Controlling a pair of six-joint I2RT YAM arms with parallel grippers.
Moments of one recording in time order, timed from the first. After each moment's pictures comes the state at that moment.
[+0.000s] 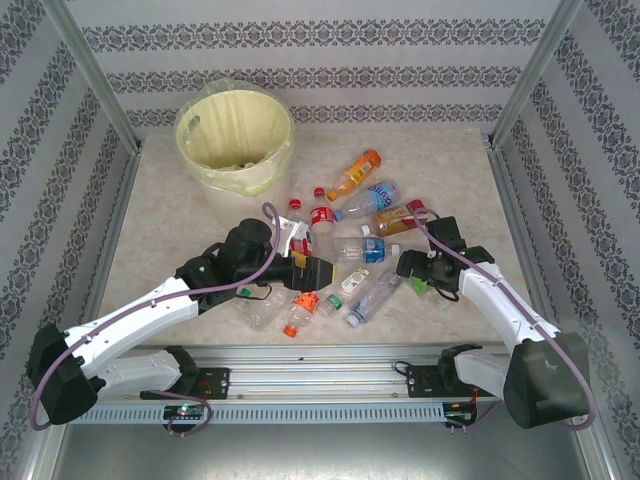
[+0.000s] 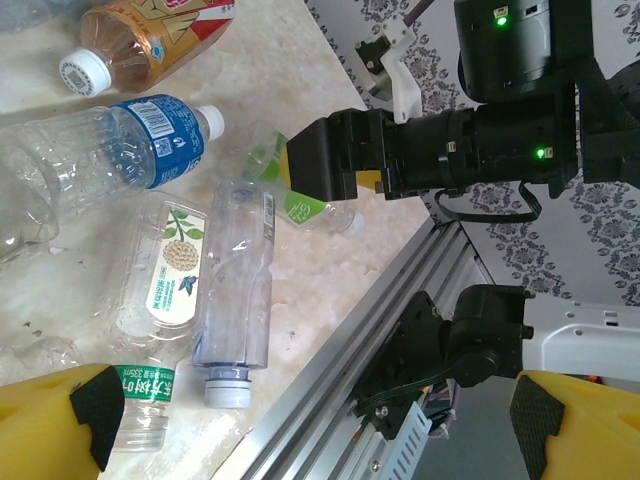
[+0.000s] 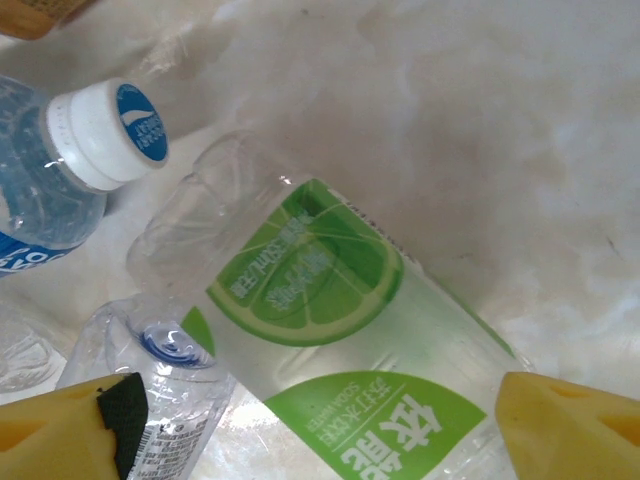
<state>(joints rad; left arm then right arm) -0.79 1.11 0.86 -0.24 0.37 -0.63 0.18 1.14 0.68 -0.72 0.00 0.50</state>
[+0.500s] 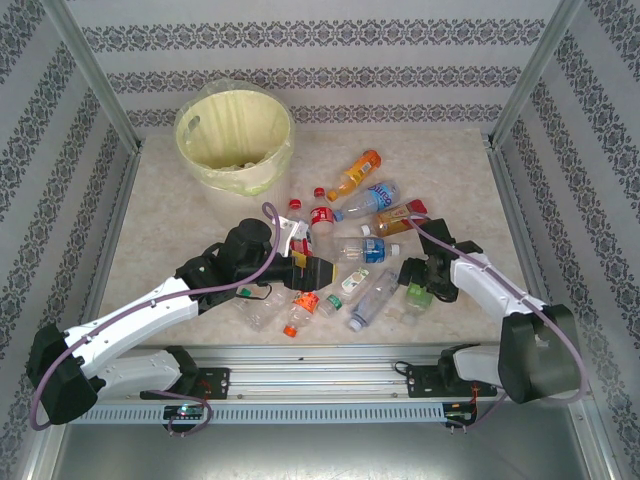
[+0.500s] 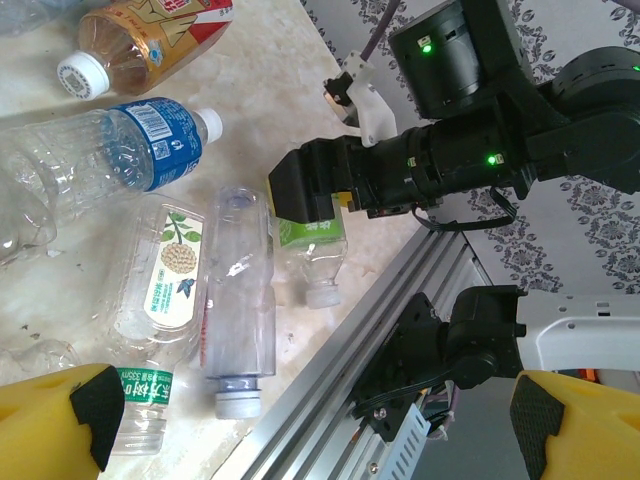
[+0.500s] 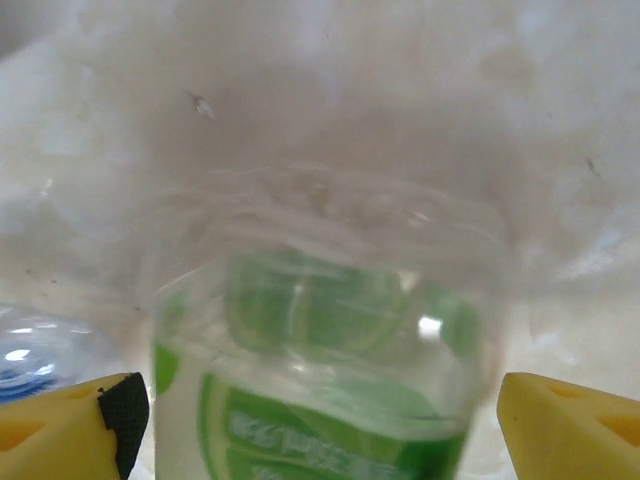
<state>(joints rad) -0.79 1.11 0.86 -0.24 0.37 -0.64 0.19 1.28 0.69 -0.78 0.04 0.55</state>
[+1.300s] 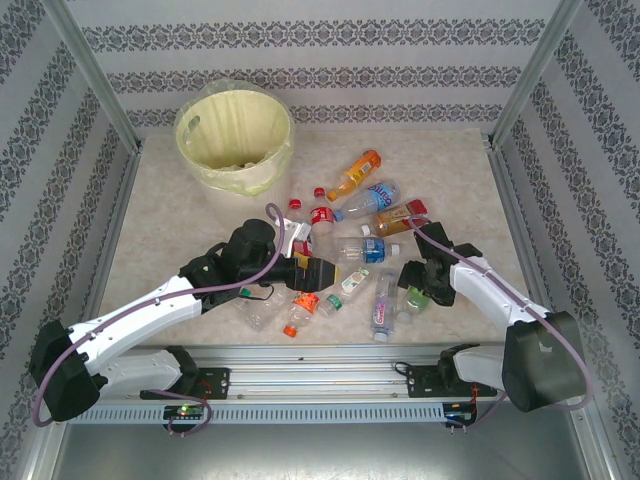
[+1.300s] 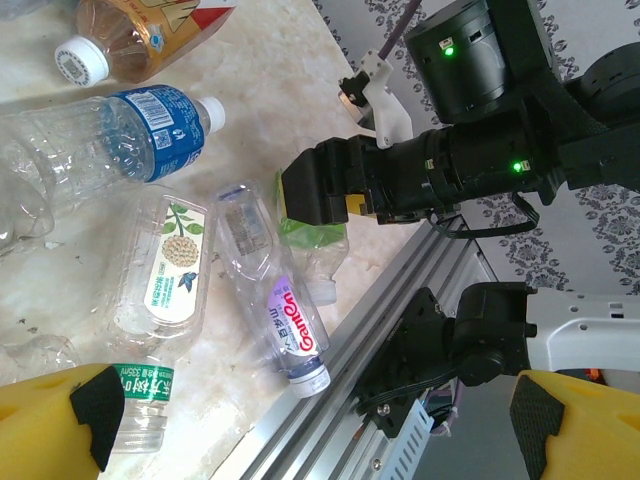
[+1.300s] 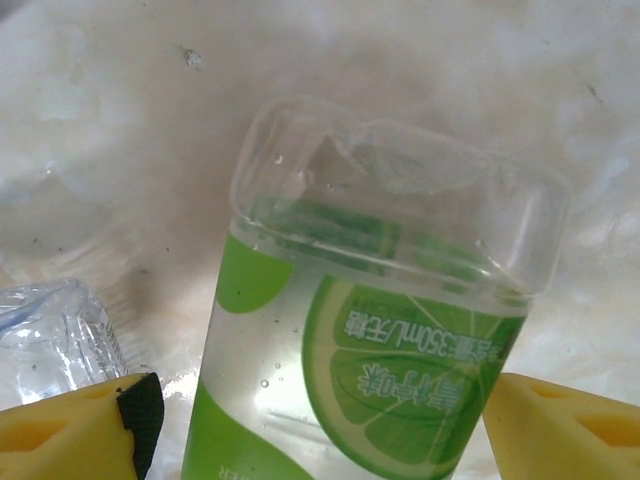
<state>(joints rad) -0.80 1.13 0.86 -0.23 0.37 -0.64 0.23 1.23 0.68 -0.82 0.05 0.66</state>
